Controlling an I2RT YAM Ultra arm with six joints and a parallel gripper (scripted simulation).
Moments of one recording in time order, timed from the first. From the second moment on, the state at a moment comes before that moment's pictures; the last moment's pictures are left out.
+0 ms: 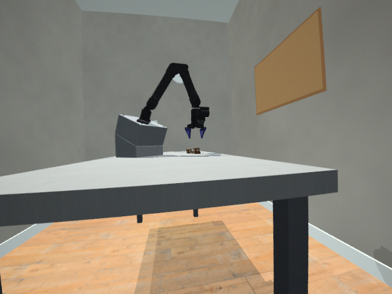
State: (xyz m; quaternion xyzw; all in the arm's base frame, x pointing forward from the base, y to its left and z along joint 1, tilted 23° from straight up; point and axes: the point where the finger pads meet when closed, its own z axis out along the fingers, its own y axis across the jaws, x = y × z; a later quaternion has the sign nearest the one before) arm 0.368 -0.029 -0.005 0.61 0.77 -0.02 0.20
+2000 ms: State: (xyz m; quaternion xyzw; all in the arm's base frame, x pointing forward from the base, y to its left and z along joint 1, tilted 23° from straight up) arm 0.361 0.037 -0.039 -0.24 0.95 -0.17 0.10
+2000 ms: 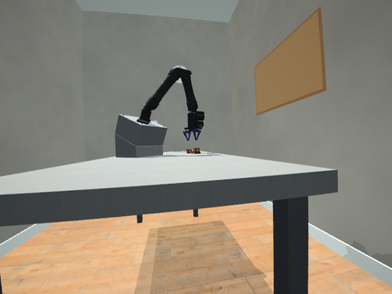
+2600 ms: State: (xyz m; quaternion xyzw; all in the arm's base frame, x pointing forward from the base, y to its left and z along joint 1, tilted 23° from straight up) arm 0.355 0.057 -0.051 -0.51 0.84 -0.19 0.05
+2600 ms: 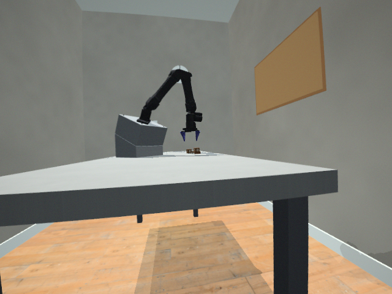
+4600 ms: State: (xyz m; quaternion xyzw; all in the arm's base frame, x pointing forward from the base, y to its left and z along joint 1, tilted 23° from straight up) arm 0.348 0.080 -0.062 -0.77 0.61 -0.20 -0.02
